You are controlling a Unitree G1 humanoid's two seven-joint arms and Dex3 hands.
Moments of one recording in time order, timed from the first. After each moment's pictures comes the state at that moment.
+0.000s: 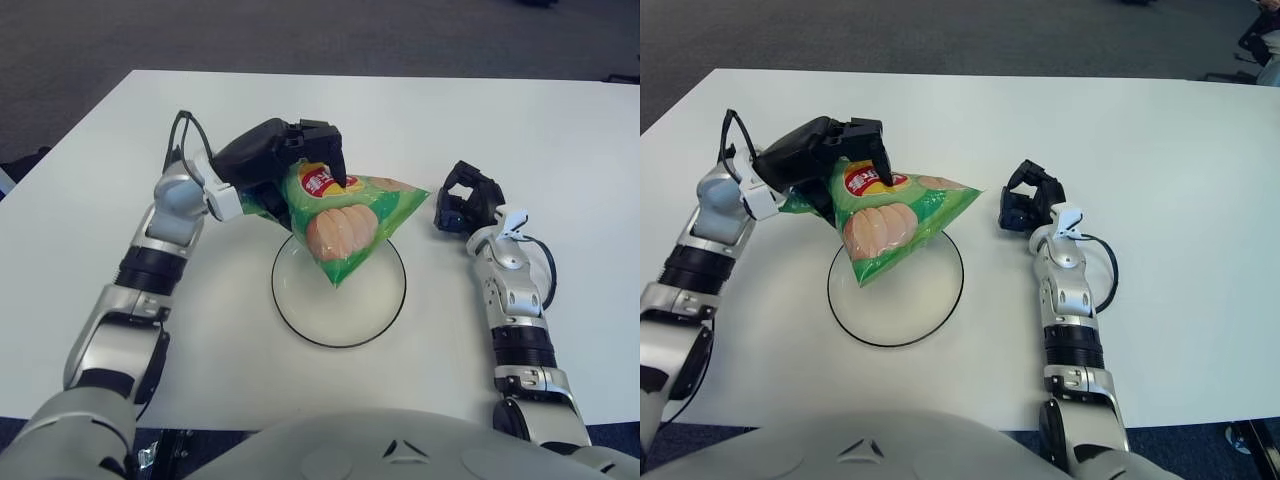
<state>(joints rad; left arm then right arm) -0.59 0.52 -0.19 0.23 0.02 -0.97 -0.61 -0.23 -0.12 -0.15 0.18 0.09 0.05 0.02</state>
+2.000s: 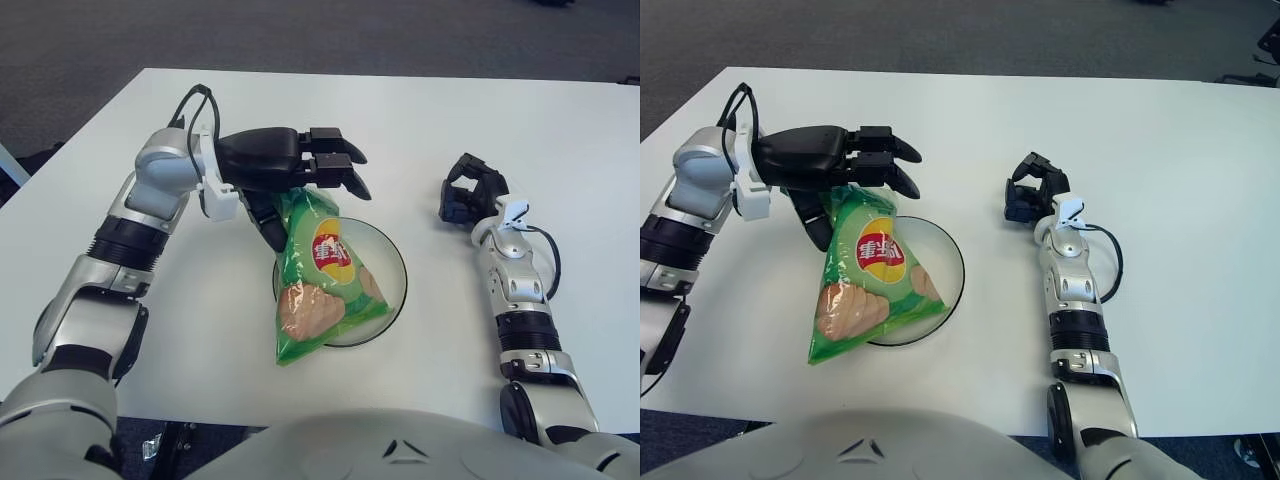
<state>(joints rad) -0.70 0.57 -0.22 0.22 0.06 -1.06 -0.82 -0.29 -0.17 -0.12 0.28 0.06 0.04 -0.01</state>
